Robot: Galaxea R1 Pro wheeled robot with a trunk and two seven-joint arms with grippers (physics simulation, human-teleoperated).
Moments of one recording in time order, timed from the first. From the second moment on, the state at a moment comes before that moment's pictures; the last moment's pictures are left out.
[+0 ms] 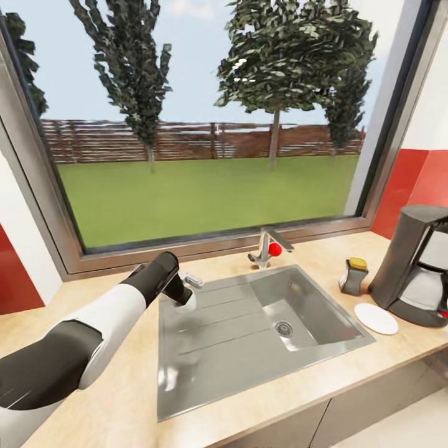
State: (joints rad) left arm -1.19 -0.09 -0.39 -0.36 -0.33 1.01 -0.53; right arm -0.23 -0.04 0.02 -0.11 0.16 0.12 0.11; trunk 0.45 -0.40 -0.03
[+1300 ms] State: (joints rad) left arm -1.17 -0.15 -0.38 -0.36 -0.49 1.00 -0.54; right arm -0.23 -0.05 -0.02 -0.11 0.16 0.12 0.11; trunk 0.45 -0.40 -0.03
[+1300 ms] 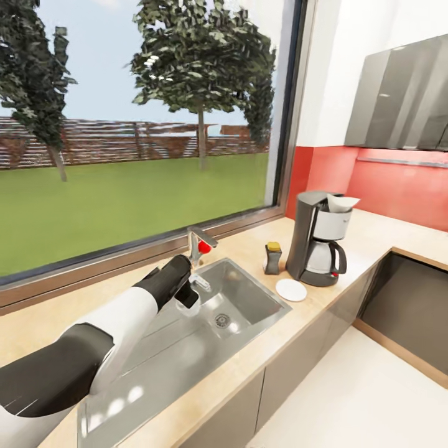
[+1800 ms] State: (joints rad) left arm -1.17 -0.16 -0.38 -0.36 -0.49 1.00 -0.54; right arm -0.23 -0.05 -0.02 -0.11 0.16 0.12 0.11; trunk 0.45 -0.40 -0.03
